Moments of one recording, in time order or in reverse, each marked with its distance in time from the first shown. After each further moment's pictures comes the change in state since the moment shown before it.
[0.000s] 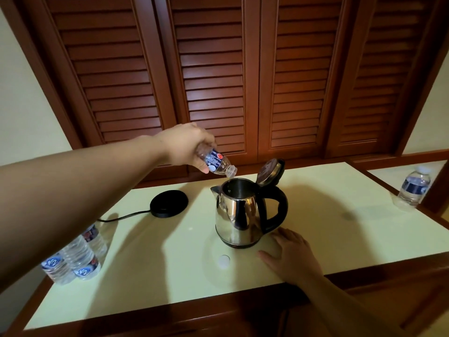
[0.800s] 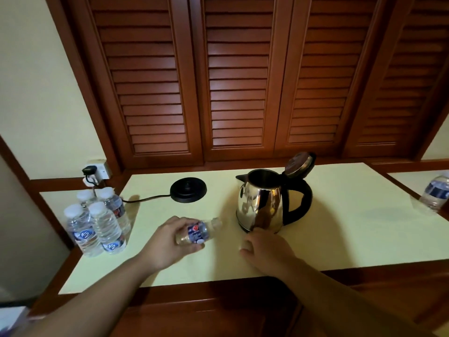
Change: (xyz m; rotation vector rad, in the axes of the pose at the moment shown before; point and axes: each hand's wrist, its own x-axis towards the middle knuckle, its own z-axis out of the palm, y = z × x) left_hand -0.204 0.026 0.210 -0.866 0.169 -0.455; right_hand -0.009 -0.120 0.003 -0.076 -0.188 -0.258
